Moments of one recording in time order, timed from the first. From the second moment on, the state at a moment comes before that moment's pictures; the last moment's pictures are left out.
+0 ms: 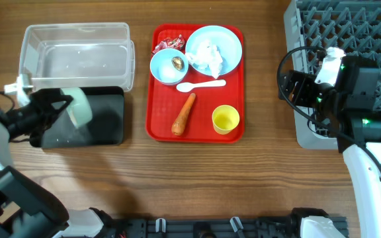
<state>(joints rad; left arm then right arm) 0.71 1.62 1.13 -0.90 1.04 0.08 -0.06 1.18 1.06 -0.65 -0.25 0.20</state>
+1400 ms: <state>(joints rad) 0.85 1.66 0.96 -0.74 1.53 0.09 -0.06 1.18 1.06 -0.66 -0.25 0.20</state>
